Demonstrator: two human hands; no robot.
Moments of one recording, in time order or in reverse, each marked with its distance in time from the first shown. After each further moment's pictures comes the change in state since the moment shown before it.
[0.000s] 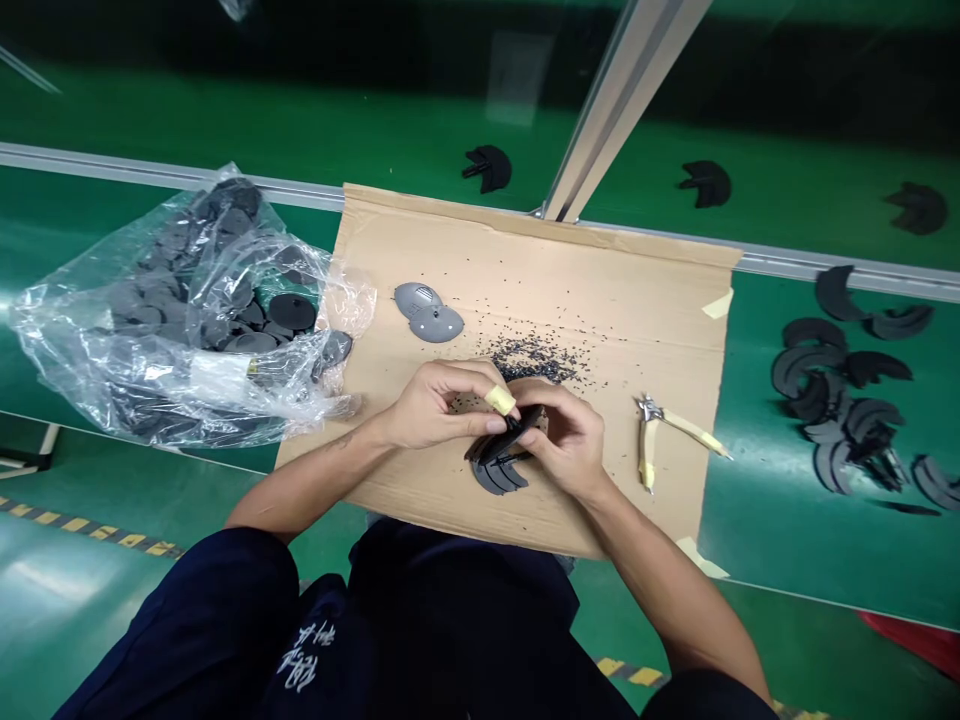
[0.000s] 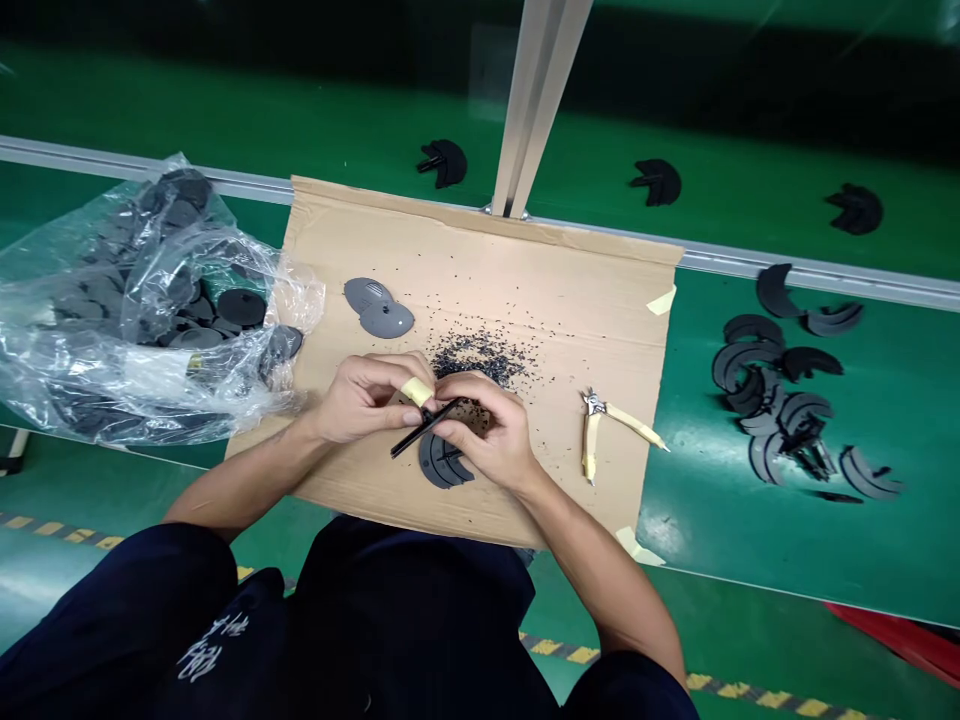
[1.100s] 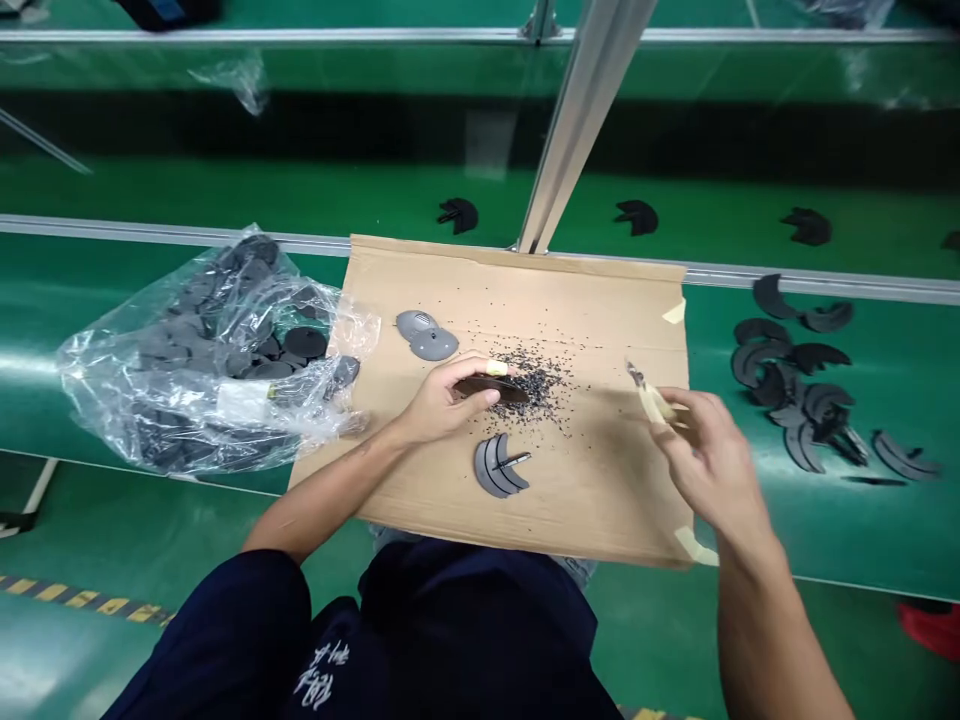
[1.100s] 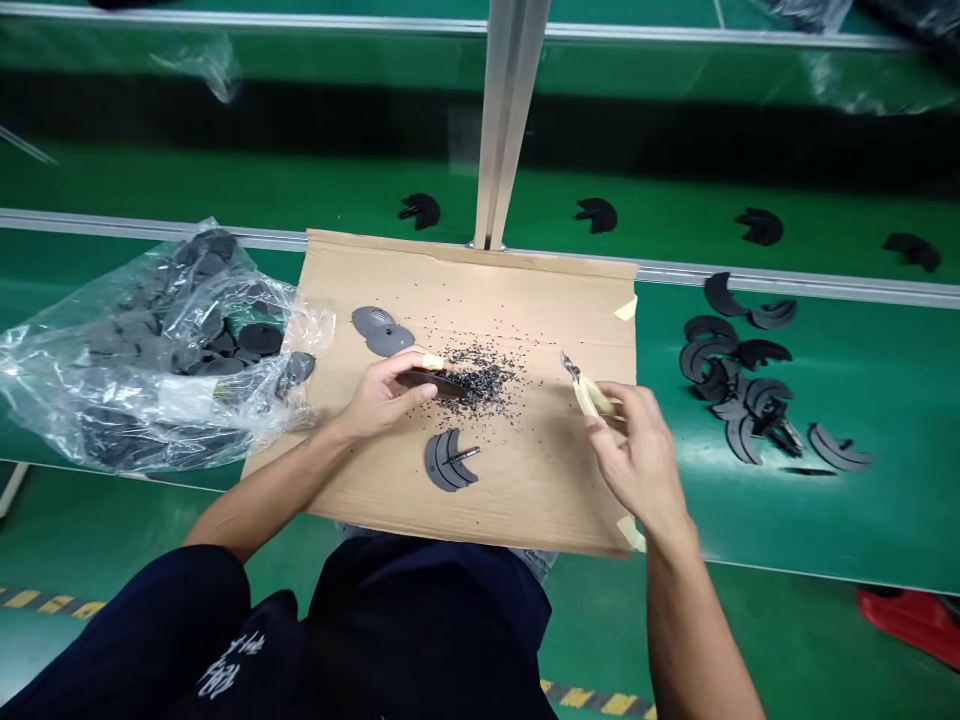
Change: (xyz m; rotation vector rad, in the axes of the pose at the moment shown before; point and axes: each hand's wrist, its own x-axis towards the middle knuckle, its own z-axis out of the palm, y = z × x) left_hand 0.003 -0.018 0.001 0.169 0.092 0.011; right_hand -0.052 -0.032 -0.120 -0.841 0.151 0.173
